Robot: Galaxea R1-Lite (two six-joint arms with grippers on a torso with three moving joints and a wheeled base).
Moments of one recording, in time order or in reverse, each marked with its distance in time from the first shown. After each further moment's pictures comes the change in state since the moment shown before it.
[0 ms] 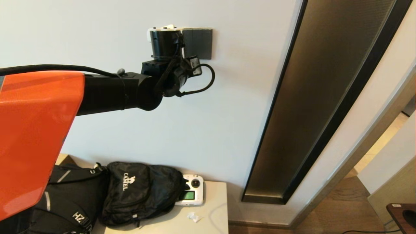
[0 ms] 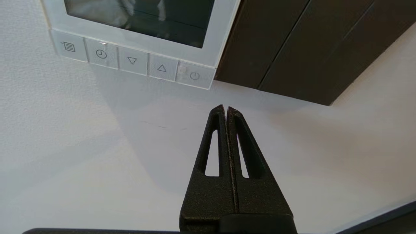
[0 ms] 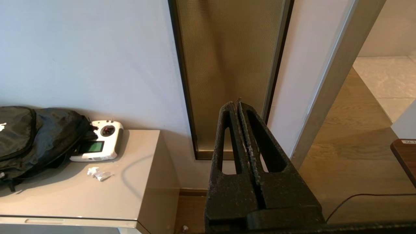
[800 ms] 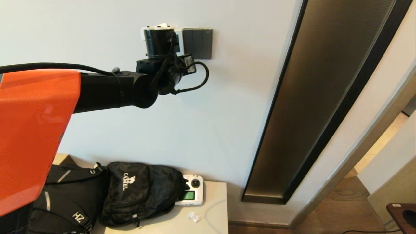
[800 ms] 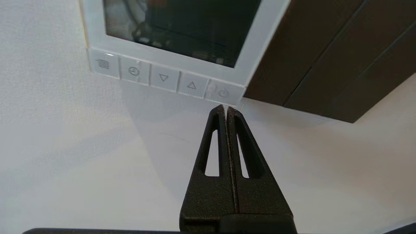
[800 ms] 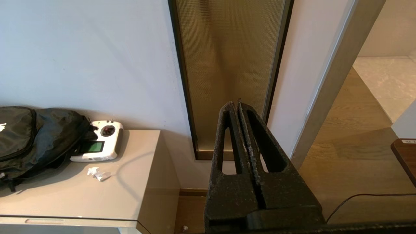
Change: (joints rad) left arm 0.031 0.000 -0.006 -0.003 0.002 -0.001; right arm 0.000 0.000 0.000 0.000 0.000 0.001
